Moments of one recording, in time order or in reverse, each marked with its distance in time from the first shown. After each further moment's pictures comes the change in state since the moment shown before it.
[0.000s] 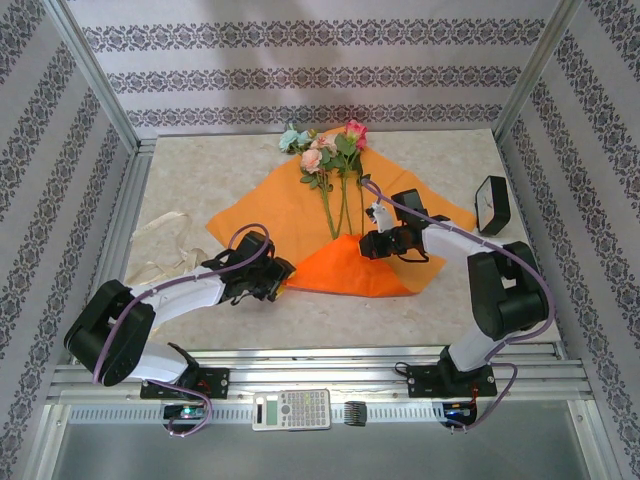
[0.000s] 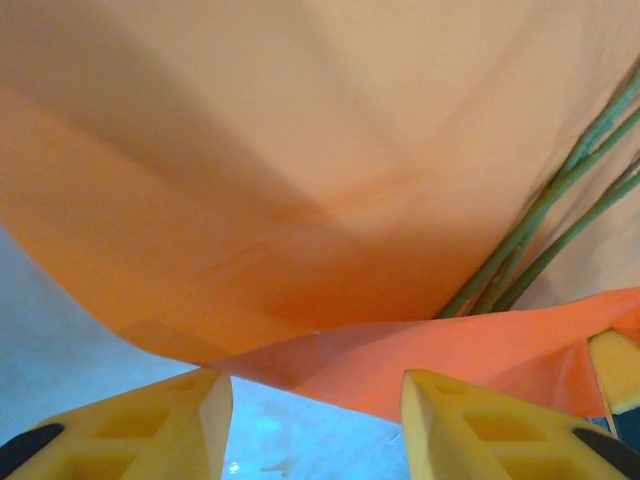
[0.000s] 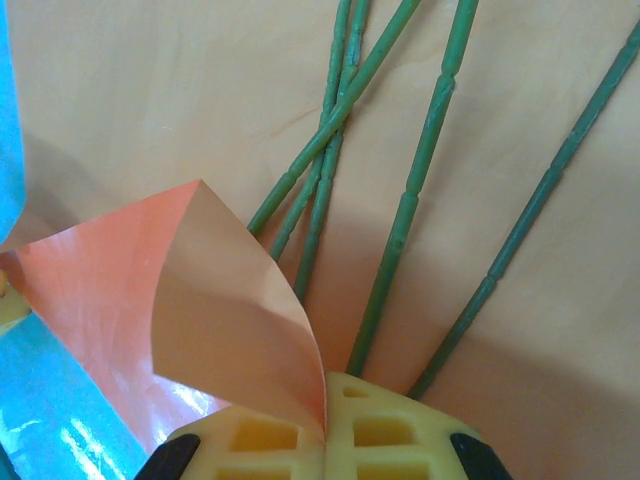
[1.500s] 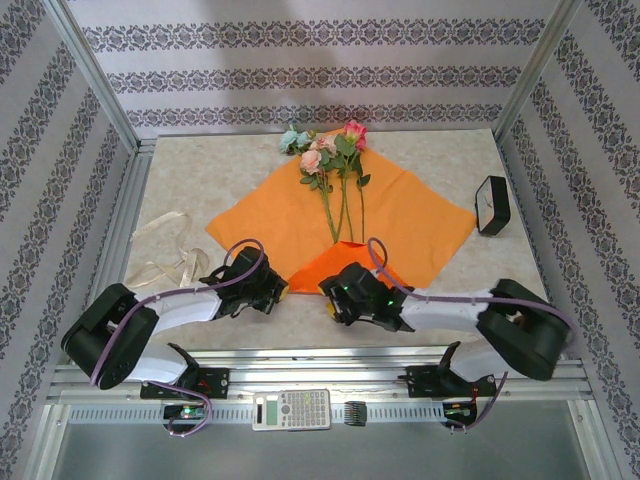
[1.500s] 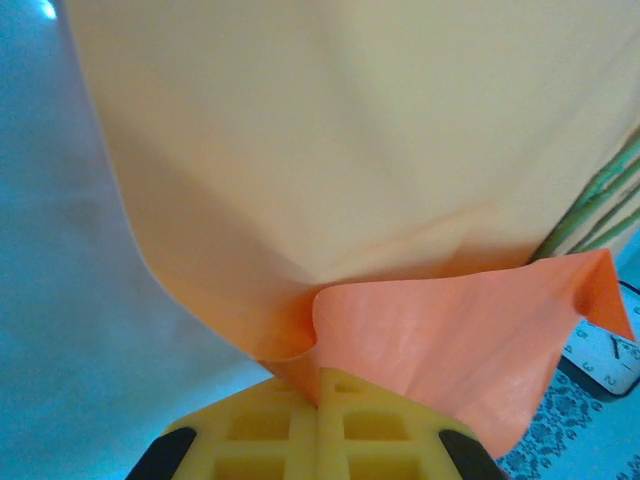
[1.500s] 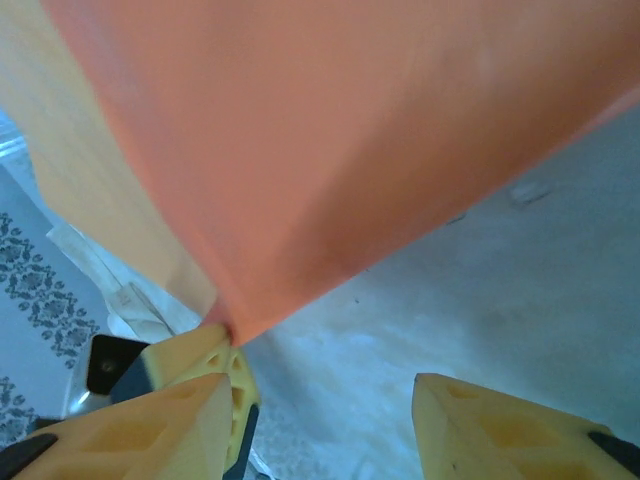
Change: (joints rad) left arm -0.019 -0.025 -0.169 0.238 -0.009 -0.179; right arm 0.691 -0.185 -0.418 0.553 0.555 1.845
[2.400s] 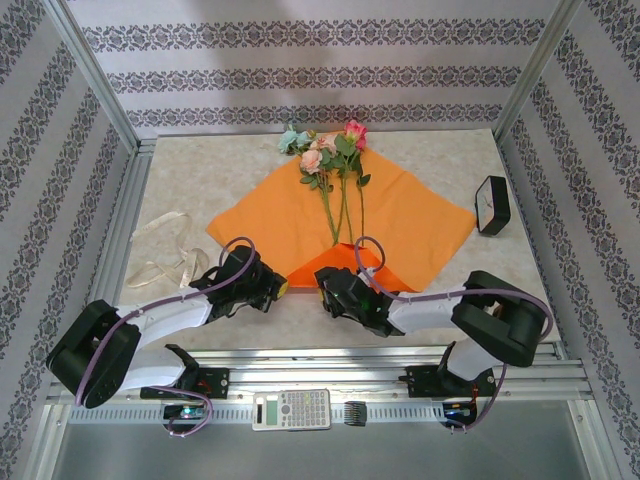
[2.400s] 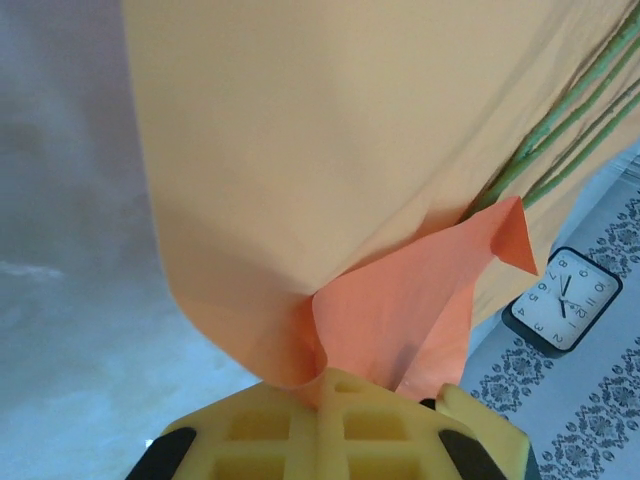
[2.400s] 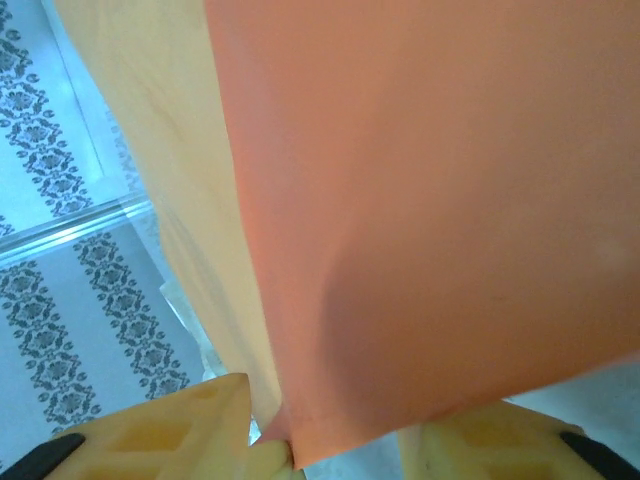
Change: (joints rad) left arm 0.023 -0.113 -0.019 -0.026 0.037 -0.003; right arm 0.042 0.063 0.000 0.177 0.276 0.022
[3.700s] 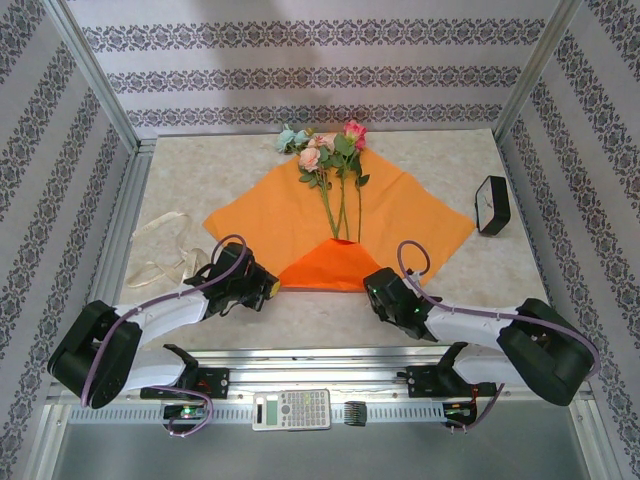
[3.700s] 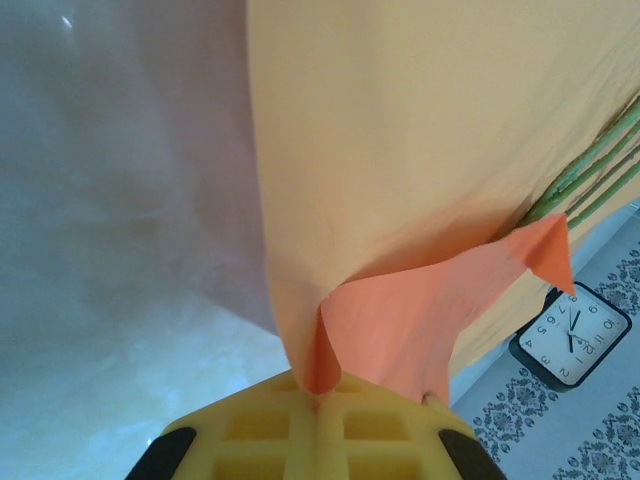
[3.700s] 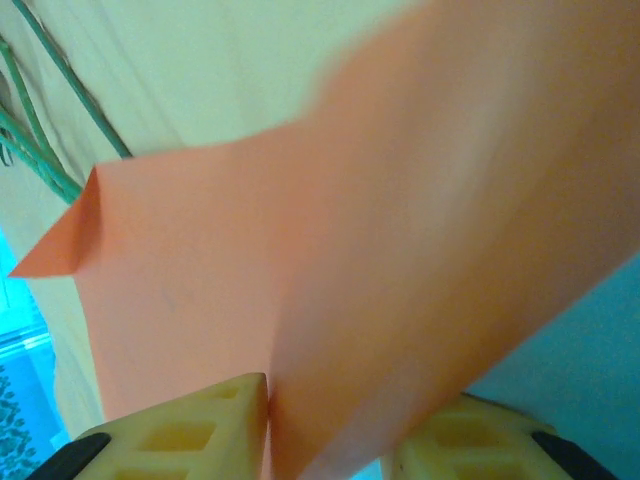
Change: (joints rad) left arm 0.085 0.005 0.000 -0.062 0.037 0.033; right arm -0.249 -0.282 -0.208 -0.257 0.023 -0.223
